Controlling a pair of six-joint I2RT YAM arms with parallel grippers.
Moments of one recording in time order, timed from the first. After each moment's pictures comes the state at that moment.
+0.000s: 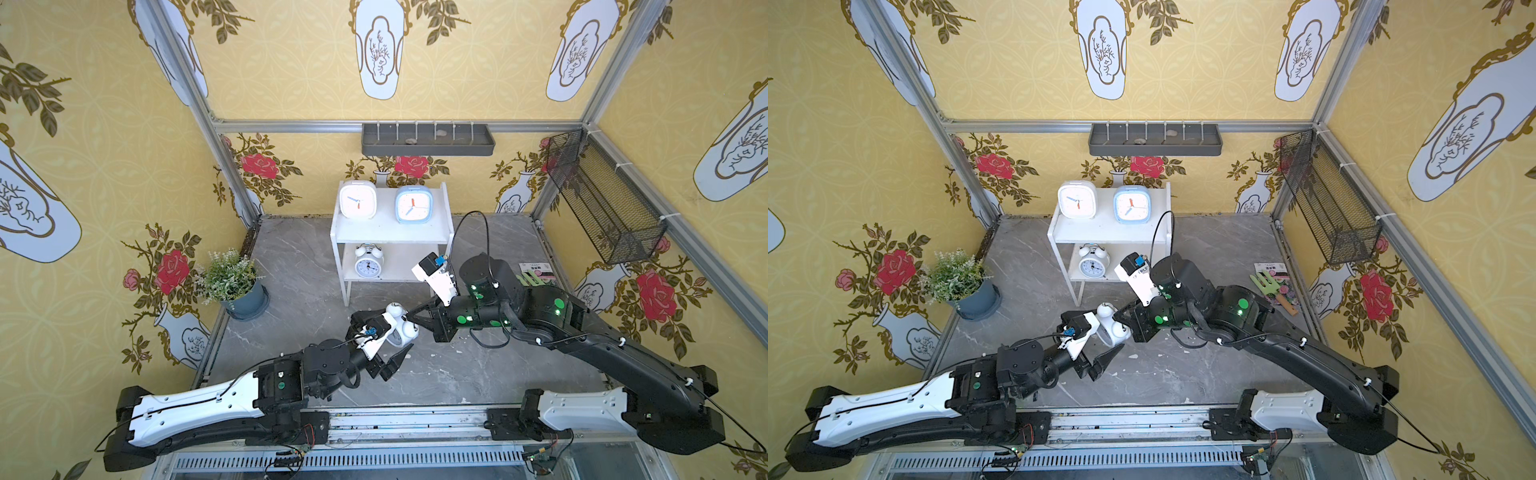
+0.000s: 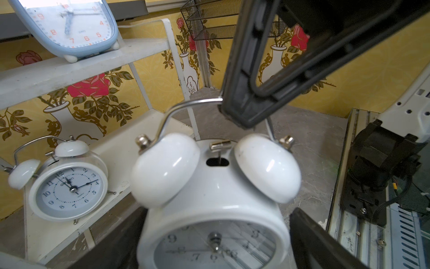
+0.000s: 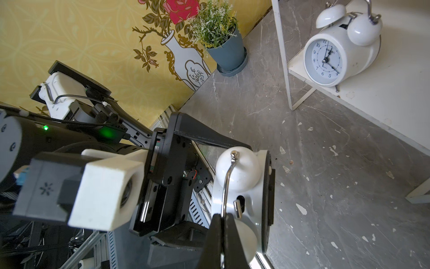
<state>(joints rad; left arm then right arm) -1.36 0.73 0.64 -0.13 -0.44 0.02 1.15 1.17 1.42 -0.84 -0.22 0.43</state>
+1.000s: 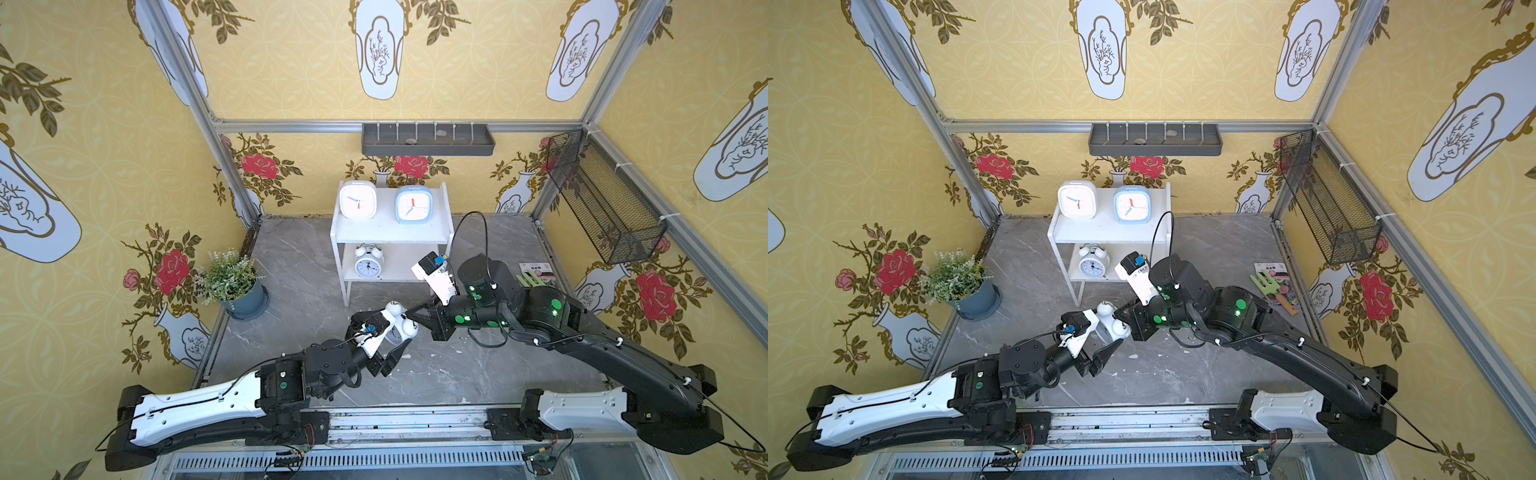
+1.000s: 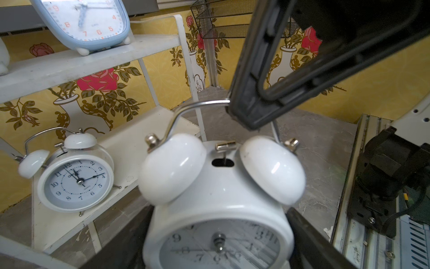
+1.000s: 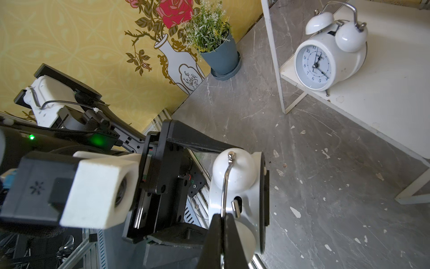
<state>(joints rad) -1.36 0.74 0.63 -0.11 -0.49 -0.01 1.15 1.17 1.41 -0.82 -0.17 0.43</state>
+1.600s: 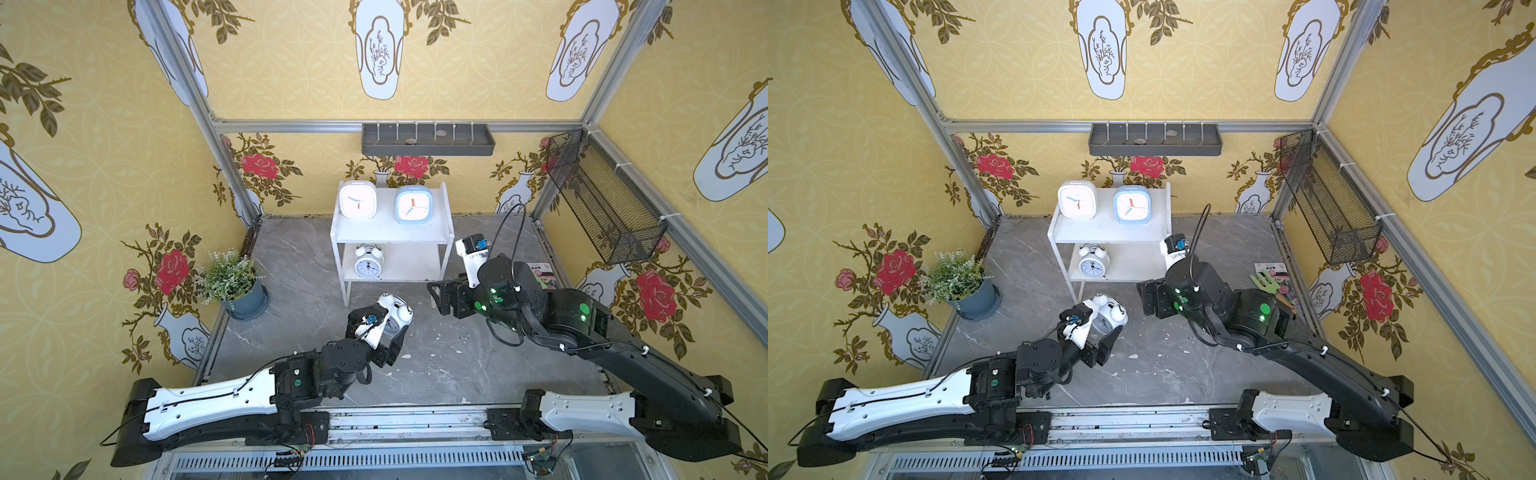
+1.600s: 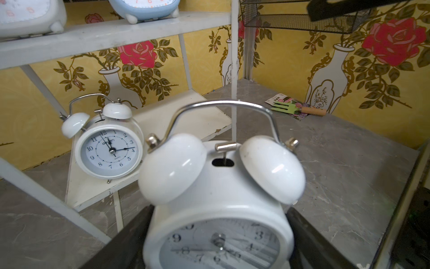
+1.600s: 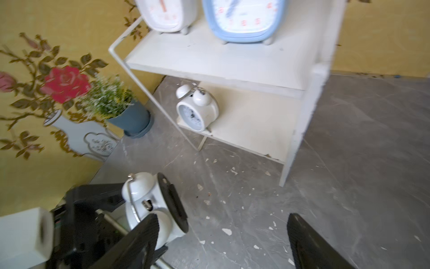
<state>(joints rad) -1.36 0.85 0.65 -0.09 -0.71 -0.16 1.15 1.09 1.43 -0.94 0.42 0.57</state>
